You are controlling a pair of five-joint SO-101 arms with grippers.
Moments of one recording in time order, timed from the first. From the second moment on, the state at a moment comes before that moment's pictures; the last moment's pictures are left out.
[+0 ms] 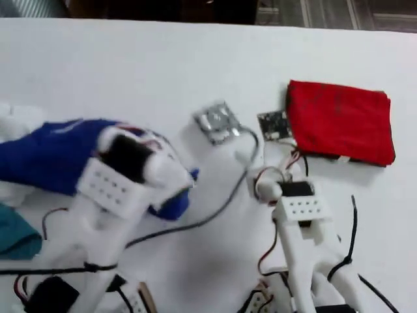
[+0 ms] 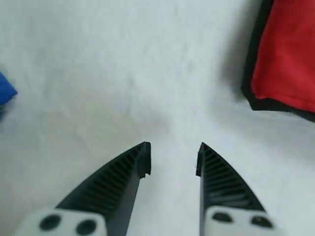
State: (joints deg) left arm 24.9 -26.4 12.2 99.2 -23.9; right arm -8.7 -33.4 63.6 37.5 8.0
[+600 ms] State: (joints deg) left arm -0.1 -26.4 16.8 97.0 -30.2; right arm -16.3 -12.3 54.1 30.9 8.0
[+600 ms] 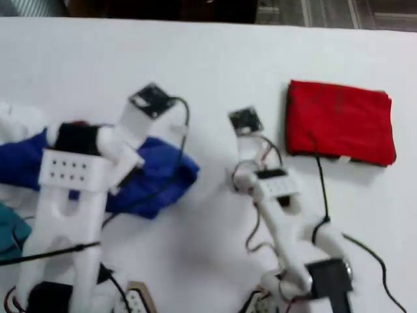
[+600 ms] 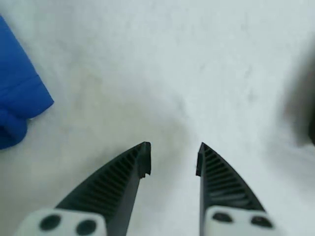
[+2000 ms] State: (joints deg) left arm -59.3 -26.5 5.8 100.1 -37.1; right arm -42.5 14.2 20.8 46.9 2.8
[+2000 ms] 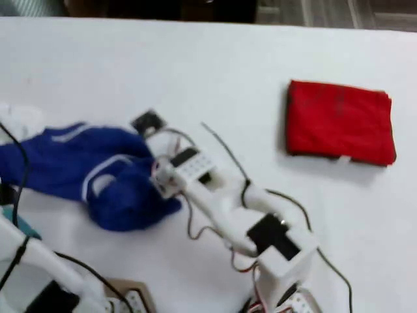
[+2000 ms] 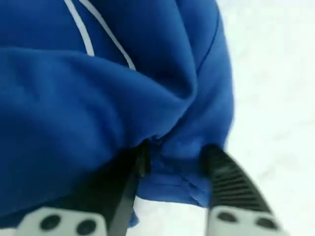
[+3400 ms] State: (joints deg) left arm -31.6 -26.5 37.5 80.1 -24.1; right arm -9.9 -11.2 22.0 50.5 8.7
